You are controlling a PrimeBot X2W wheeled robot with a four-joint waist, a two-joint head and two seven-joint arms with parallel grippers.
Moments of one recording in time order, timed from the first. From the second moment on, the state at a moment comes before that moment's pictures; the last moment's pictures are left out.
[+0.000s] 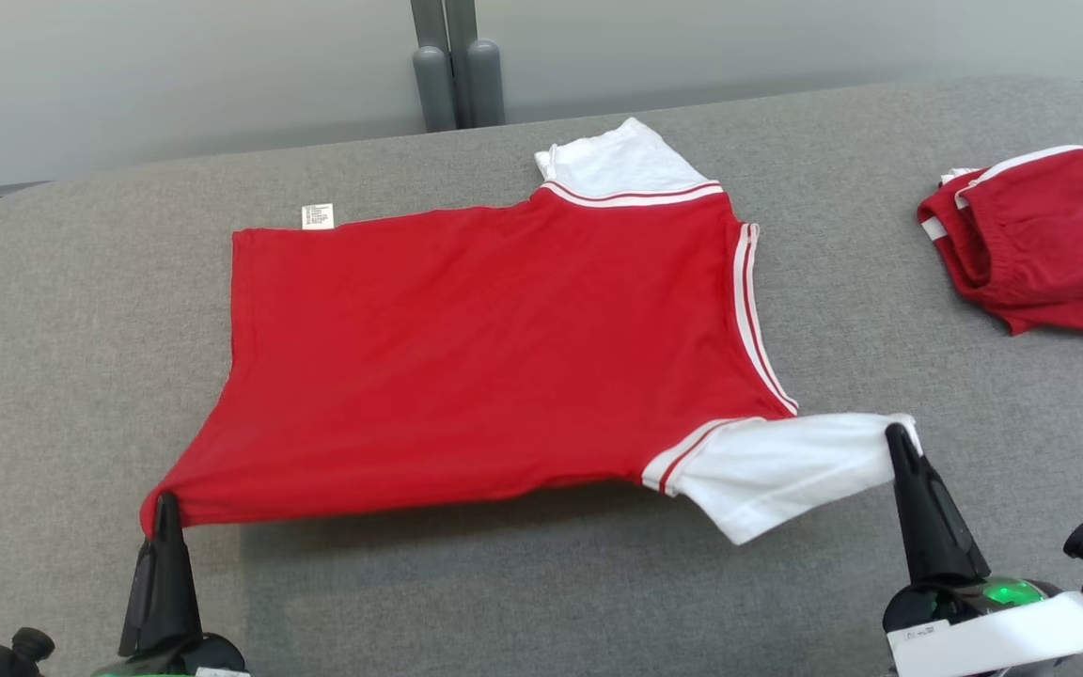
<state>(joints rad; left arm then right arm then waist) 0.16 0.14 -0.02 -0.03 -0.80 -0.13 -0.26 0.17 -0.17 0.14 -0.24 0.78 0.13 -0.20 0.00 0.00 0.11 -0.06</state>
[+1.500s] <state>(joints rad) -0.40 0.12 -0.17 0.58 -0.88 -0.13 -0.26 -0.55 -0.08 0.19 0.62 0.71 0.13 -0.24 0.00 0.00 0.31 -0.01</state>
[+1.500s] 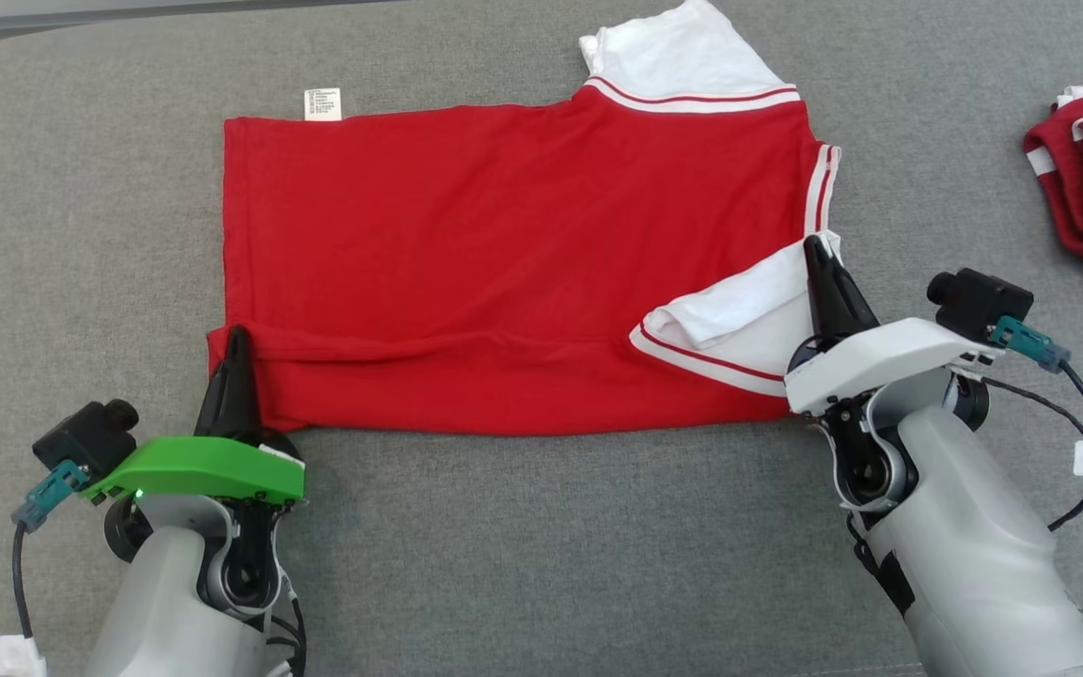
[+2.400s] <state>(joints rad) -0.21 0.14 -0.12 0.49 -0.83 -0.12 -0.20 -0.50 -0.09 0.09 0.46 0.47 0.13 -0.26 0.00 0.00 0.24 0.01</state>
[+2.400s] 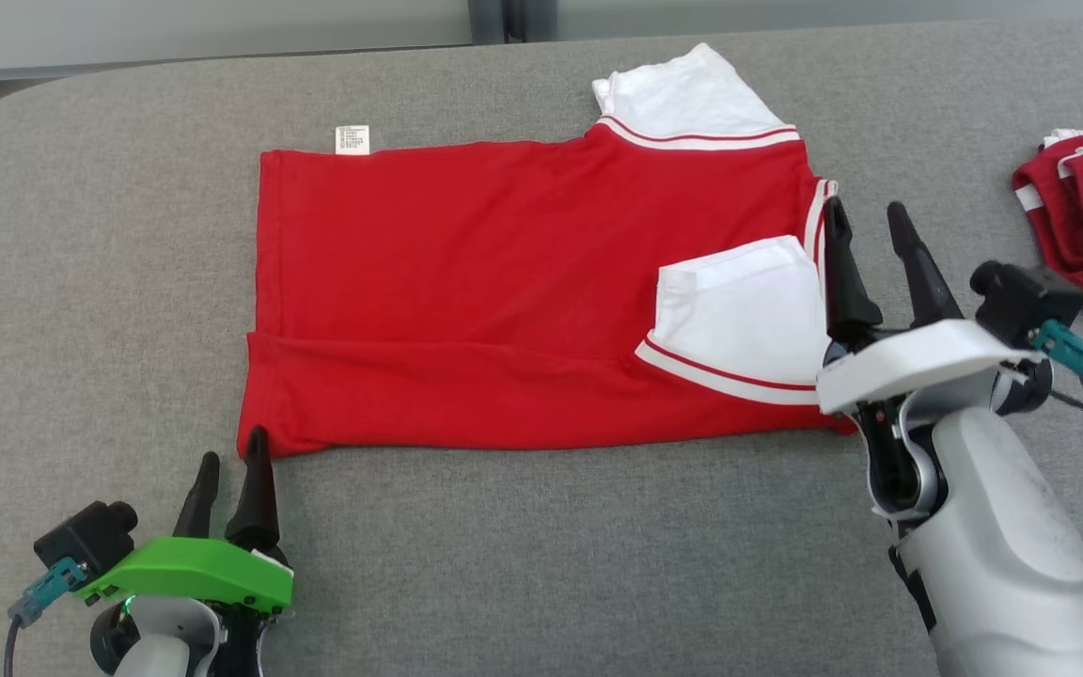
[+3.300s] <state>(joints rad) -0.19 0.14 -0.08 0.48 -0.93 -0.07 -0.14 -0.19 -0.05 0.04 0.37 0.39 0.13 -0.23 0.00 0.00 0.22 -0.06</state>
